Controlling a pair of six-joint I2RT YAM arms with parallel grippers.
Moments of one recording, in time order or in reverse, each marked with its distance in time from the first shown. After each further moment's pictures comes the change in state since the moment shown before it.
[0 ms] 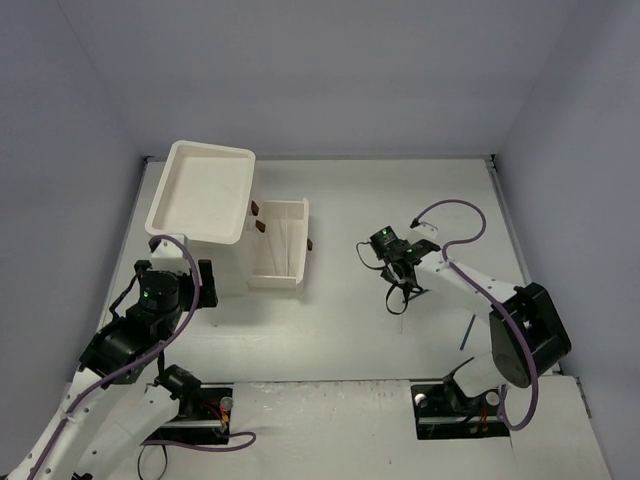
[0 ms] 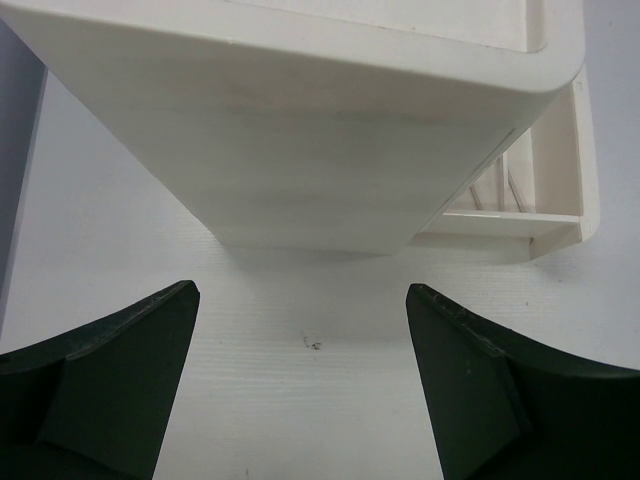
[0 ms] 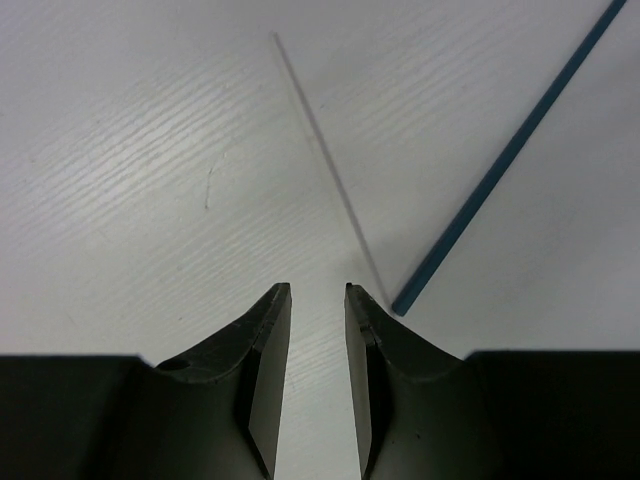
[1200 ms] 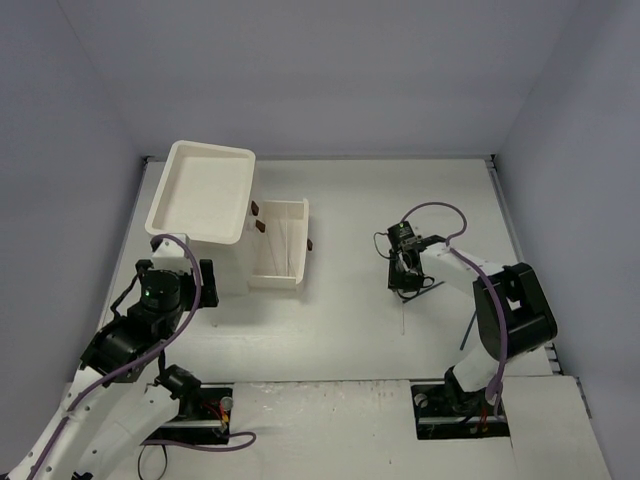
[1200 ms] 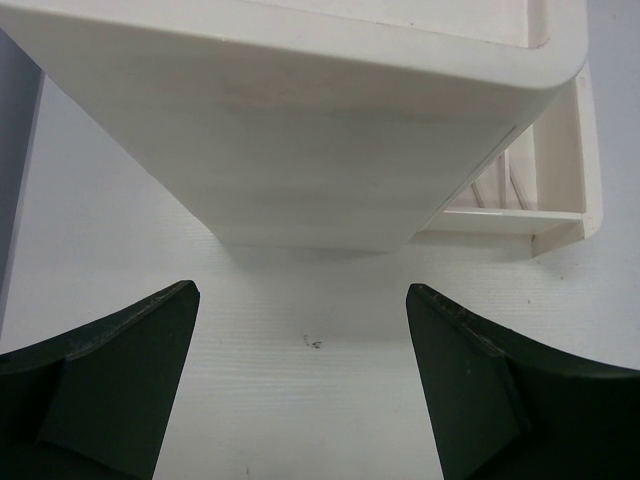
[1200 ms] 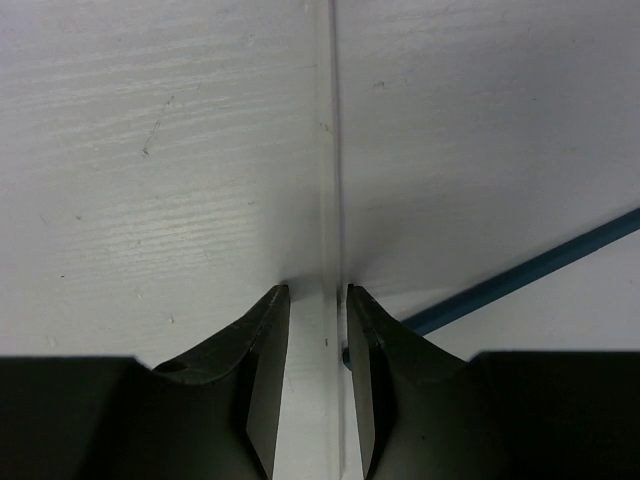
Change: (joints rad) left arm 0.000 0.009 0.000 0.000 0.002 0.001; right arm -0.175 0.135 -0.033 0.120 -0.376 -0.539
